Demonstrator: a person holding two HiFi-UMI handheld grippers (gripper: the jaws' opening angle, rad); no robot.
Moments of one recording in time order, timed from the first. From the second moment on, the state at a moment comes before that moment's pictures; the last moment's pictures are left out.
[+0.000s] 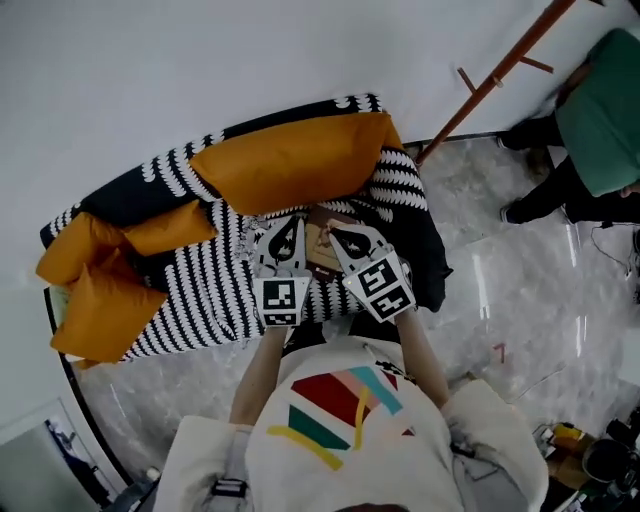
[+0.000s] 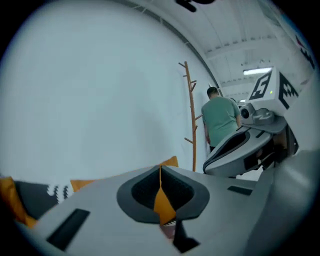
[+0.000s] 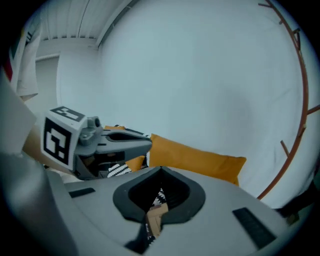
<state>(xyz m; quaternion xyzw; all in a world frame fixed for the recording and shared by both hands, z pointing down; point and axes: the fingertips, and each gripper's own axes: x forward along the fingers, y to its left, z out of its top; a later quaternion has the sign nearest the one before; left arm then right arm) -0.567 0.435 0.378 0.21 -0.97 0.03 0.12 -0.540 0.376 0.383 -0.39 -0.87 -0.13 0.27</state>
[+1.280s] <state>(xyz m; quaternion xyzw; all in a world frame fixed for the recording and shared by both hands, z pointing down) -0.539 0.420 0.215 0.07 -1.00 0.04 -0.04 -0.540 0.322 0.267 -0.32 -0.94 -0.02 0.06</state>
